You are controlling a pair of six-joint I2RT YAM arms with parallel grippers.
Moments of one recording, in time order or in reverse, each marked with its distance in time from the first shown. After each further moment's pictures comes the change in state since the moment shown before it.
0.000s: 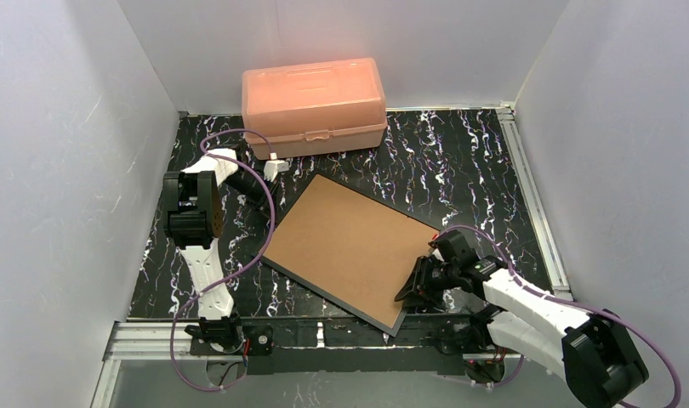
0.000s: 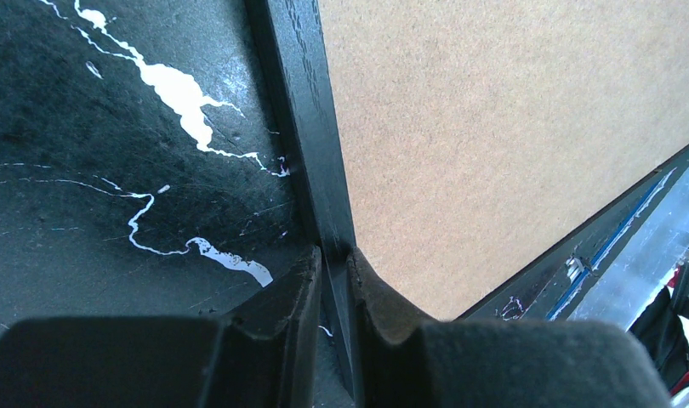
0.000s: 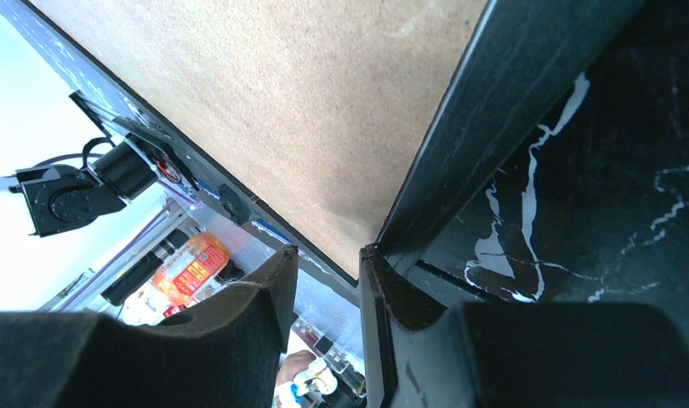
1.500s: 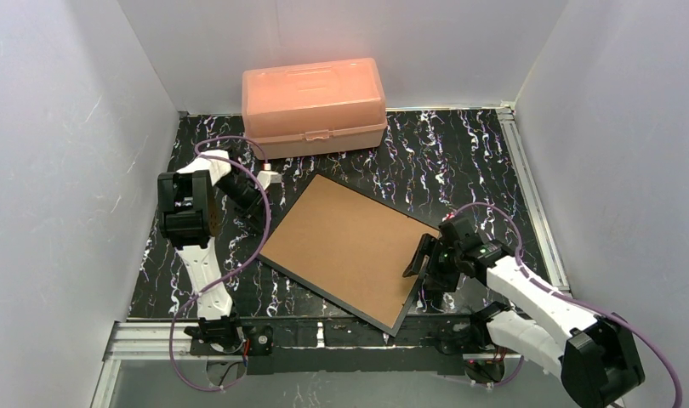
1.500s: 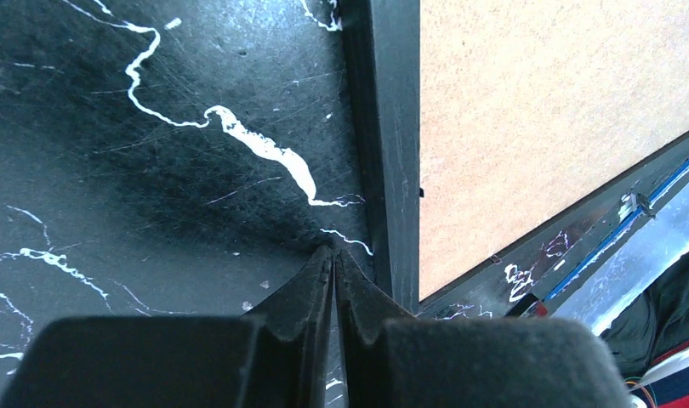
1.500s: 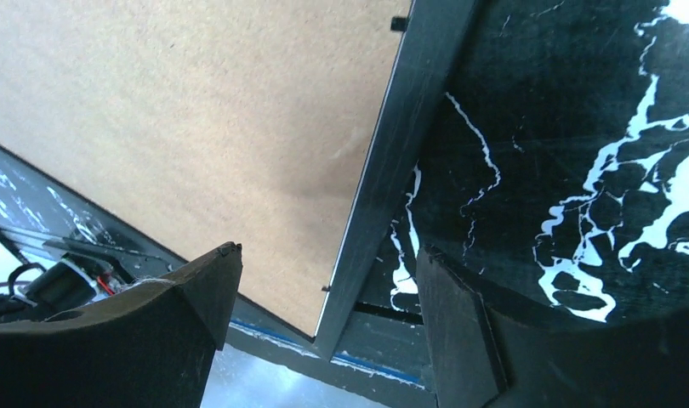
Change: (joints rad) left arm 0.057 0.002 -0.010 -0.119 -0.136 0.120; right arm -0.060 -0.007 0.180 -0.211 0.316 -0.140
